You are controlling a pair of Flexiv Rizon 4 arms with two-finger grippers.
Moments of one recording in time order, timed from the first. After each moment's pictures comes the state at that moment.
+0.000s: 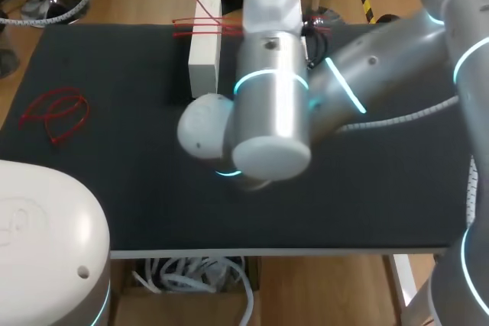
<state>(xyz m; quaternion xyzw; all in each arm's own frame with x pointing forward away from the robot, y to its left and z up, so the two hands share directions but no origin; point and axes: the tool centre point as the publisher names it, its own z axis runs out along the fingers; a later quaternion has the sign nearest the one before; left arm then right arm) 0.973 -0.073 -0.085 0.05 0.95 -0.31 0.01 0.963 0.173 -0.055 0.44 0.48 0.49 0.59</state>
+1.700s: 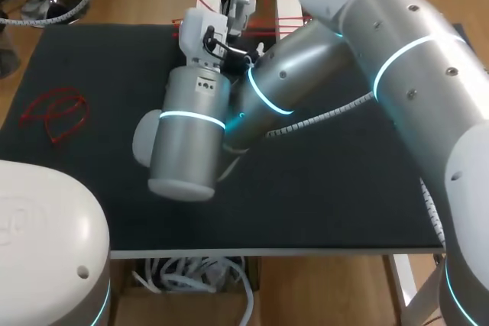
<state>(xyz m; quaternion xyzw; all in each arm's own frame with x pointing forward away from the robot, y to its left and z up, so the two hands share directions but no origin) 0.973 -0.073 -0.085 0.05 0.95 -0.31 0.01 0.949 0.224 -0.034 0.16 0.51 0.10 0.84</state>
